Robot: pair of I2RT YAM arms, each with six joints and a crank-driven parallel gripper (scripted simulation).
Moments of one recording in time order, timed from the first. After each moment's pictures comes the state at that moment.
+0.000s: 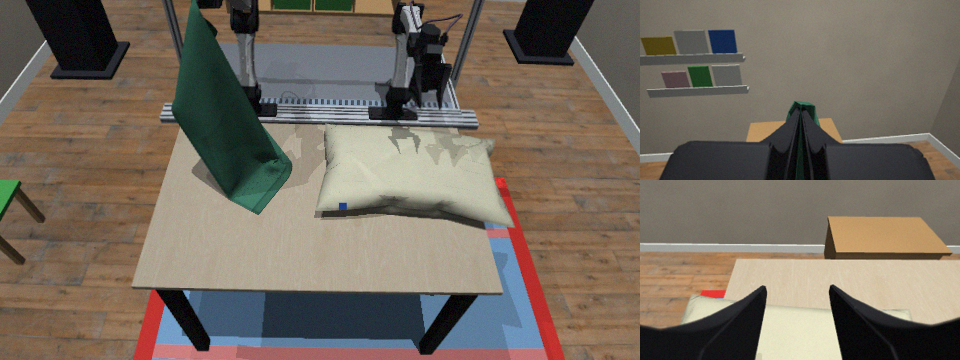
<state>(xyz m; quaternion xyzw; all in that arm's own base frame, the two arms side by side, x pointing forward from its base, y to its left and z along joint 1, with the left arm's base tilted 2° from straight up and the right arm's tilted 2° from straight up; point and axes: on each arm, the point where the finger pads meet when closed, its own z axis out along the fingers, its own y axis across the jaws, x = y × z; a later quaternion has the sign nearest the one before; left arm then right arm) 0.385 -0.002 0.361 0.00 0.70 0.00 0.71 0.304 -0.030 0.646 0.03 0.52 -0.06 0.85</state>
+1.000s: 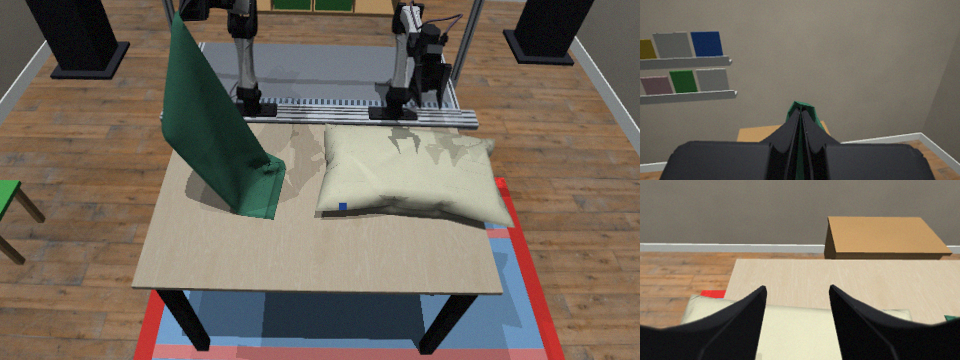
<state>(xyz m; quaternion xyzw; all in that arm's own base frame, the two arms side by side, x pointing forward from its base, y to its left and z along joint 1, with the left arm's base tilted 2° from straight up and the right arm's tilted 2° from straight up) 0.385 -0.002 0.361 0.00 0.70 0.00 0.71 0.360 -0.059 0.647 0.04 0.51 -0.08 0.85</state>
